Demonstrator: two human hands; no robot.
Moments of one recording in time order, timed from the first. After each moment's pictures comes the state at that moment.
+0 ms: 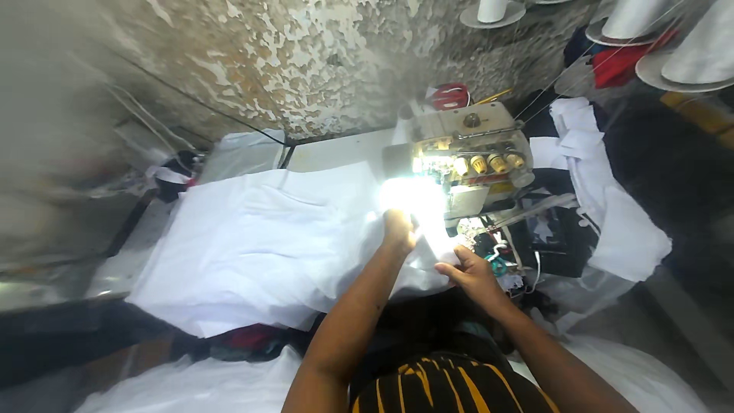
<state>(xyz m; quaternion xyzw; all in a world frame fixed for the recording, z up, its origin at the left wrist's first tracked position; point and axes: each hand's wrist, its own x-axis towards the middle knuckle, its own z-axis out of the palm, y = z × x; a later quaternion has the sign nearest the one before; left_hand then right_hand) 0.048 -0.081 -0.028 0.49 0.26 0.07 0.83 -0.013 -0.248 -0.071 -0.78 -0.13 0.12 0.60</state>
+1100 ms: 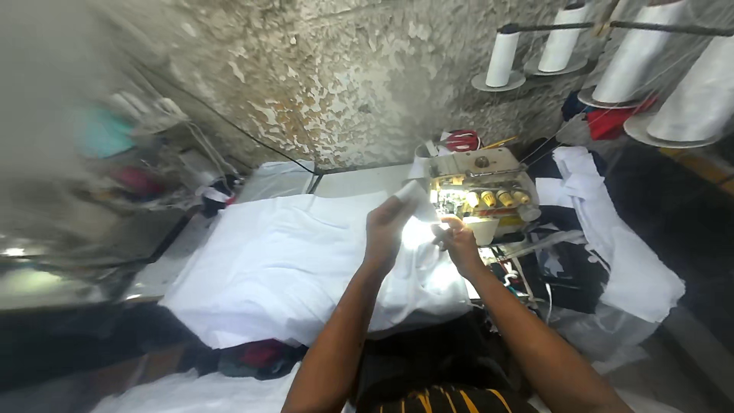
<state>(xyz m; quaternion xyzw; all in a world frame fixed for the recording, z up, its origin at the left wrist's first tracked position) -0.002 -0.033 0.064 0.67 -0.05 0.23 0.70 0.064 -0.180 -0.031 -0.71 -0.14 0.06 0.69</state>
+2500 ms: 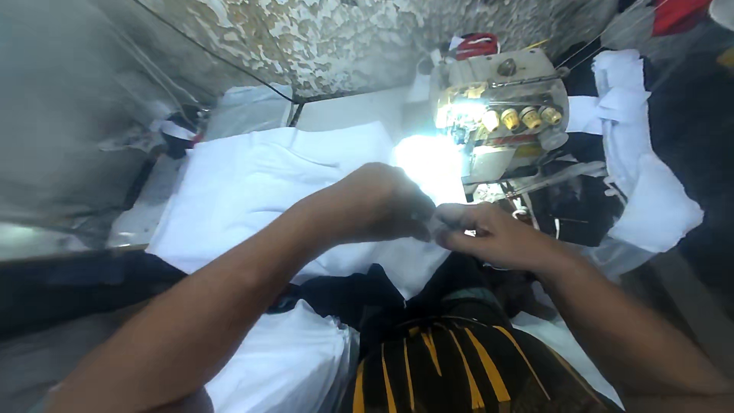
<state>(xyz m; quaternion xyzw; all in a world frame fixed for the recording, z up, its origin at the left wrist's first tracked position) -0.042 0.005 0.118 0.90 -0.42 -0.05 0.13 -0.021 -0.227 0.054 -0.77 -0.42 0.19 0.44</state>
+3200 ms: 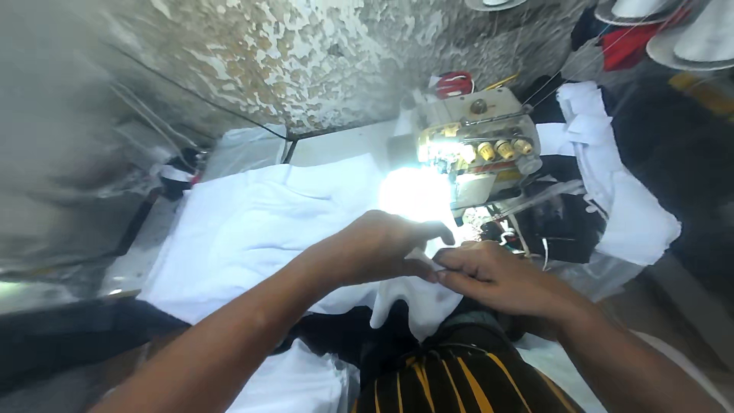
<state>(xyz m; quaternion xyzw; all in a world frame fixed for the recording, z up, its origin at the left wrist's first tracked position) -0.034 -0.009 0.105 0.89 -0.42 -0.04 0.19 -0.023 -0.243 0.052 -0.76 -0.45 0.15 0.45</state>
